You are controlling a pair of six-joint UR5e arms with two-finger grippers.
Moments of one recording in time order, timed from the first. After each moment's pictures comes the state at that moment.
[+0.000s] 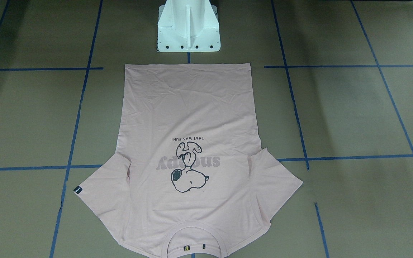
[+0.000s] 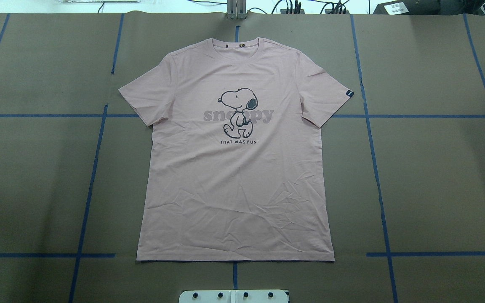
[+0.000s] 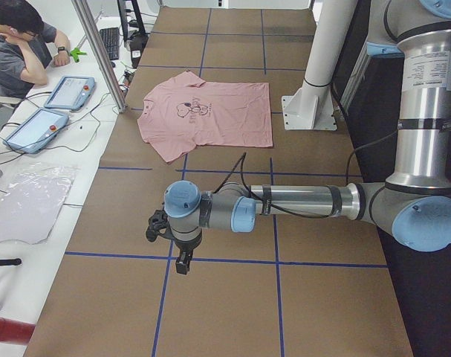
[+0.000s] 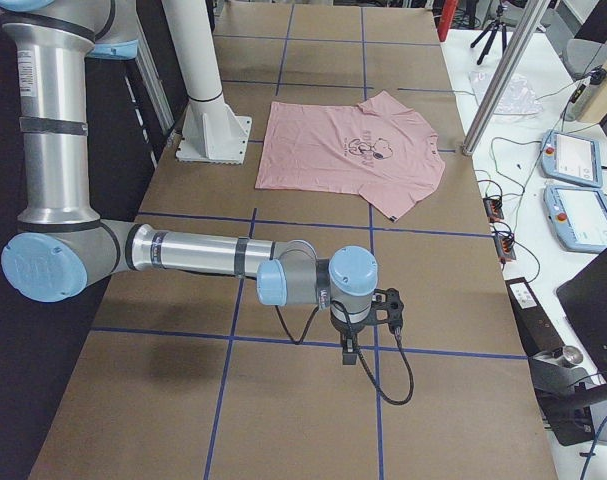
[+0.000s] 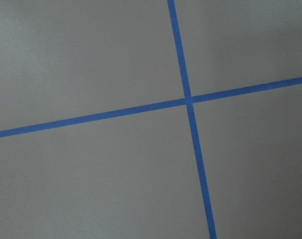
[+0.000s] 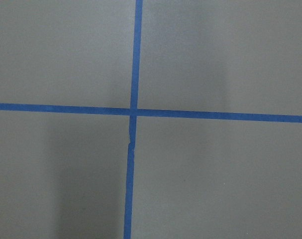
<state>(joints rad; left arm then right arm) -1.57 -1.55 -1.58 -1.67 -2.32 0.12 1.58 -1.60 1.55 -1.44 2.33 0.02</state>
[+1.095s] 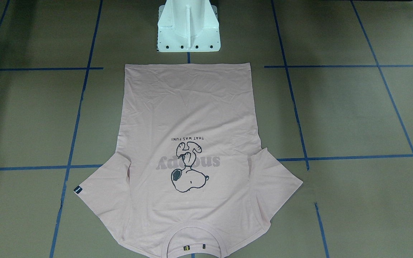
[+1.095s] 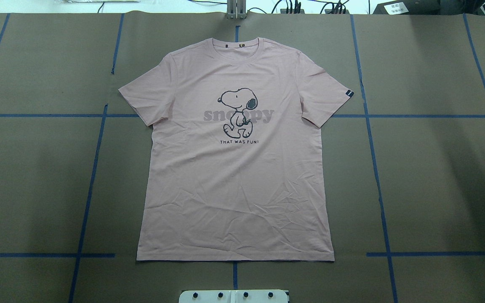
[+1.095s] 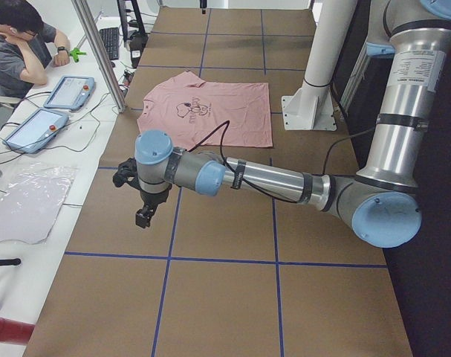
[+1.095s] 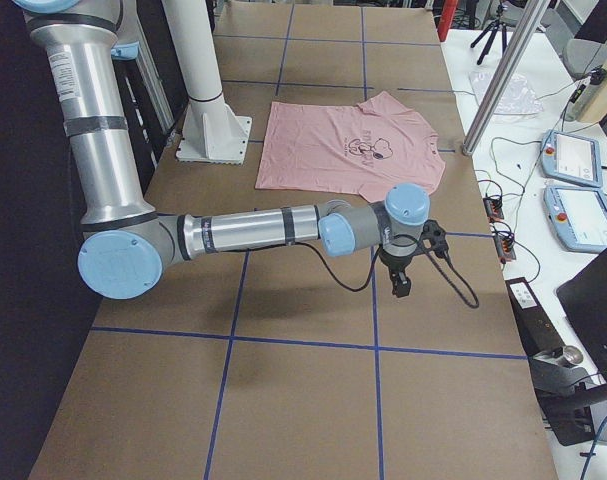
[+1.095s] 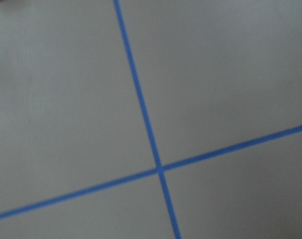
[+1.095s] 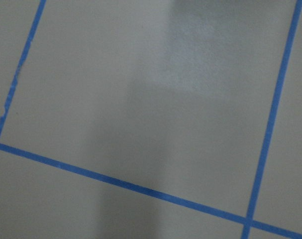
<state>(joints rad) -1.54 -1.76 -1.59 -1.78 -2.36 0.11 1.40 -1.34 1.52 -1.41 2.37 0.10</state>
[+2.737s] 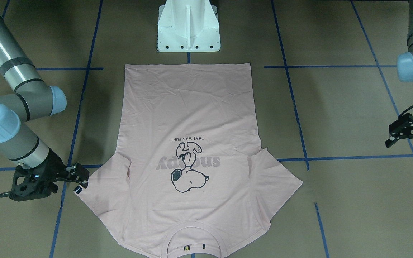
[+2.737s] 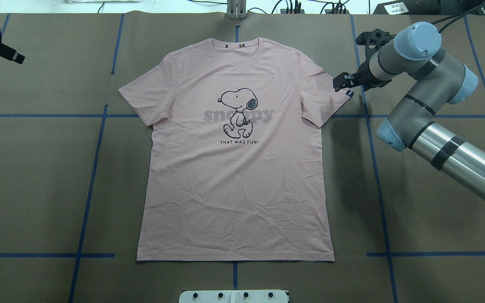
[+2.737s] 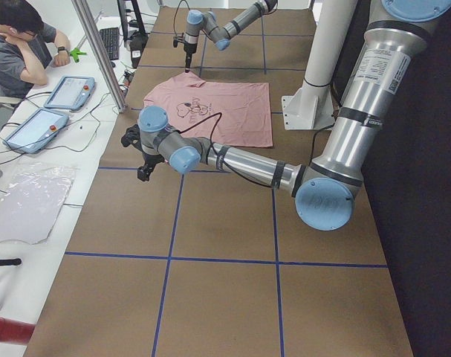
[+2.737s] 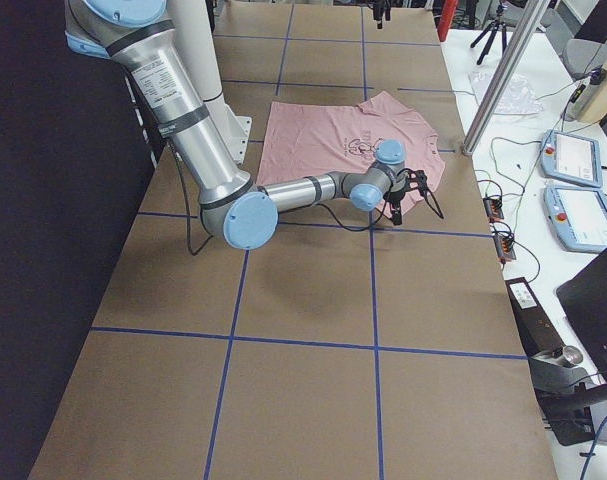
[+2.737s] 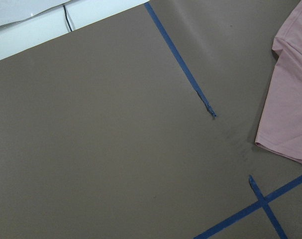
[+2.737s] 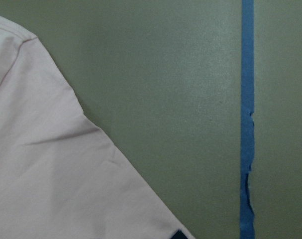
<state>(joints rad) -1.27 -1.89 -1.49 -2.04 -2.31 -0.25 0.90 -1.03 1.17 -0.91 2.00 0.90</state>
